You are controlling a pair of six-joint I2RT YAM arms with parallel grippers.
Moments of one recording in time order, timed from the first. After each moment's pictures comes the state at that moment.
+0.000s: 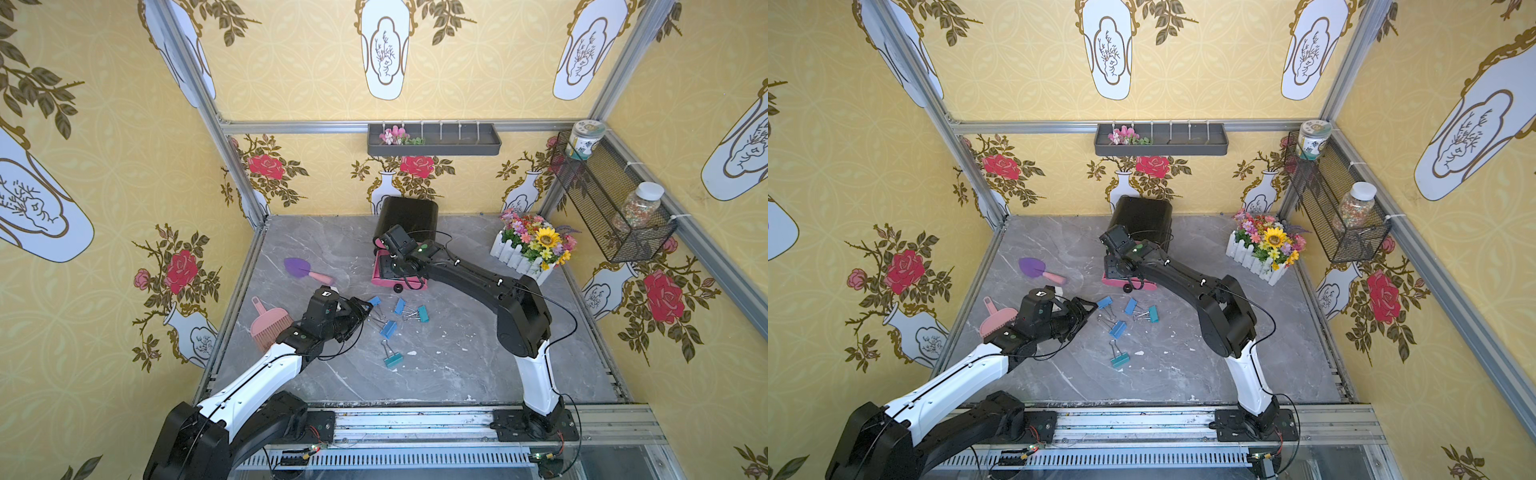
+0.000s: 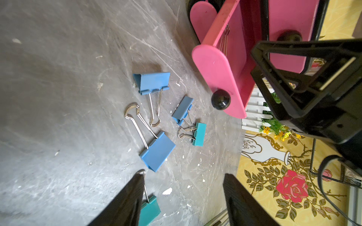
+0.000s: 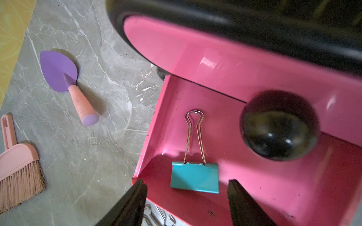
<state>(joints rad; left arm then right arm) -0.46 1.01 0.49 -0.16 0.24 -1.17 0.76 2.09 1.82 -0.68 0.14 0.52</state>
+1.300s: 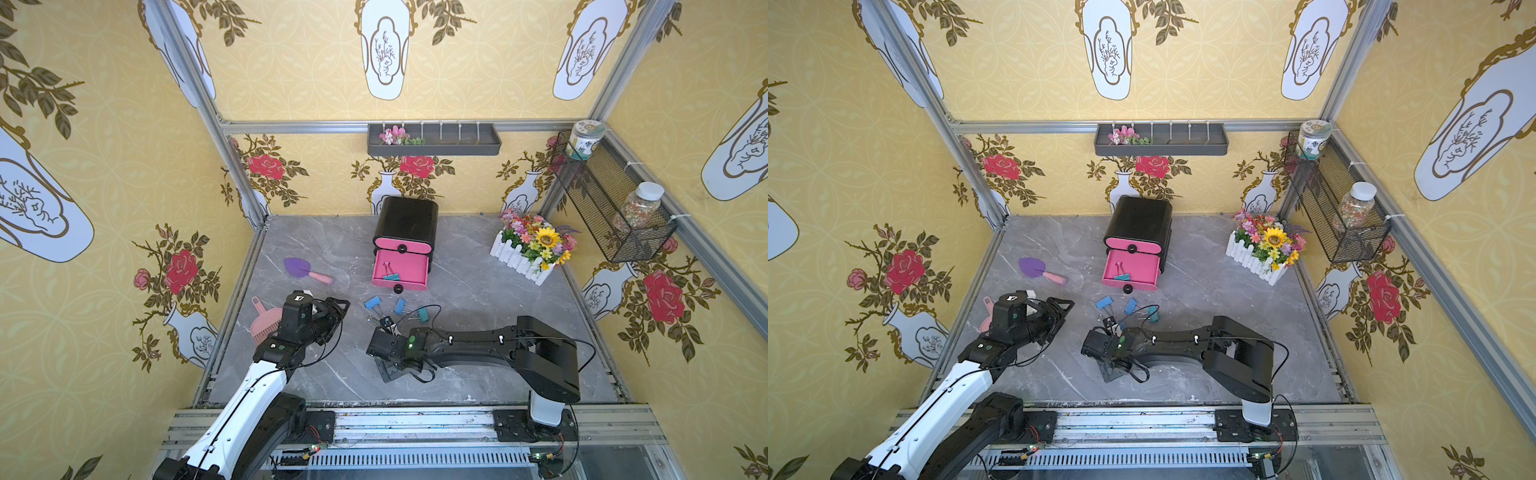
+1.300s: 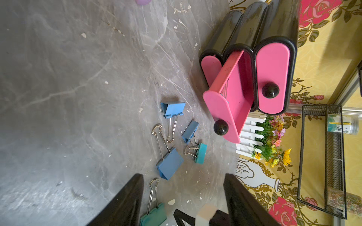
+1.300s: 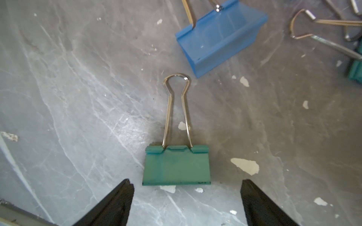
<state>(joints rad) -0.25 0.80 0.45 -0.31 0.27 -1.14 1.23 1.85 1.18 -0.65 0.20 0.74</state>
